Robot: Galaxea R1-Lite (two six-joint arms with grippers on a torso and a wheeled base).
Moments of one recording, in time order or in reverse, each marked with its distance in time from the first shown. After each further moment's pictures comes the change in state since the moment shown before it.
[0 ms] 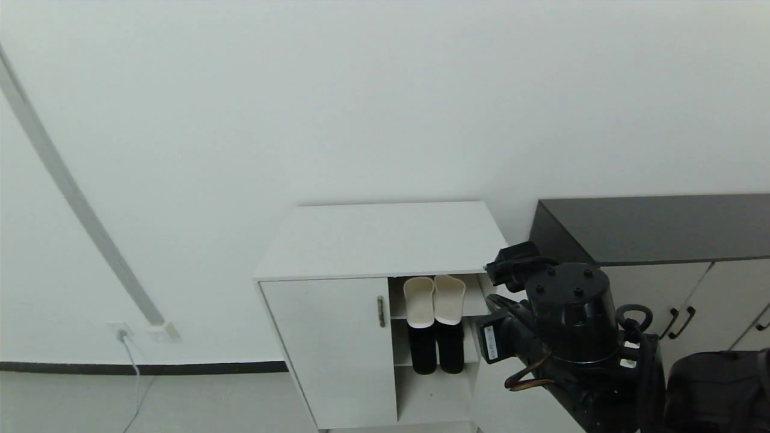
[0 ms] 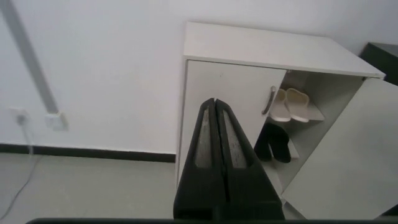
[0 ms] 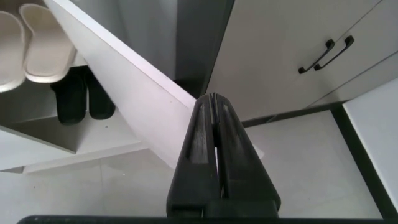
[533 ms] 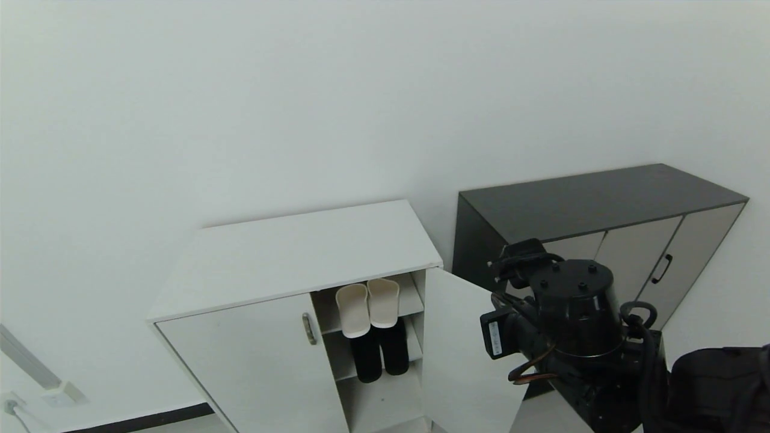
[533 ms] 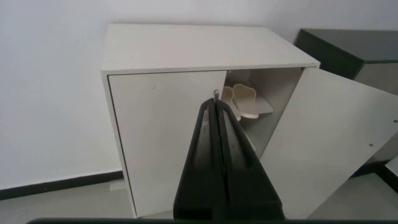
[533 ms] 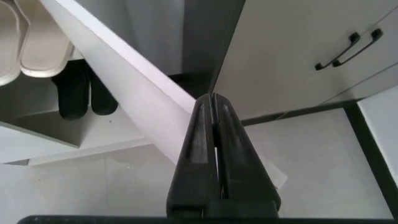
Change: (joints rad) left arm 0.000 0.000 0.000 0.000 0.000 0.000; right arm -0.003 -0.002 0.000 0.002 -0.001 -0.007
